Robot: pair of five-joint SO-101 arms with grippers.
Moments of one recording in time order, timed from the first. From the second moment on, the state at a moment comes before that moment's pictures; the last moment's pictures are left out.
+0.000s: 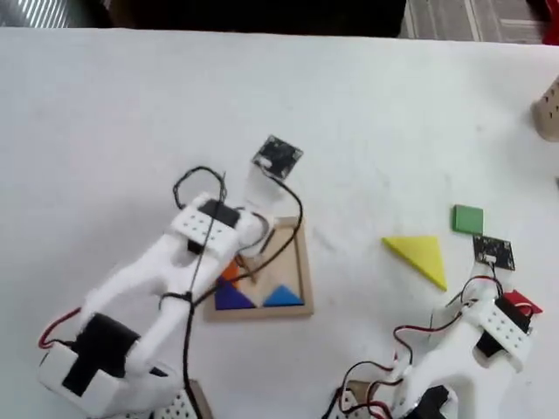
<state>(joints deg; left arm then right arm) 22.8 -5.1 40.4 42.4 -2.9 44.1 -35.7 70.2 56.1 36.9</state>
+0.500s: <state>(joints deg) 29.7 -2.4 40.9 42.9 -0.1 44.1 -35.7 70.2 56.1 36.9</state>
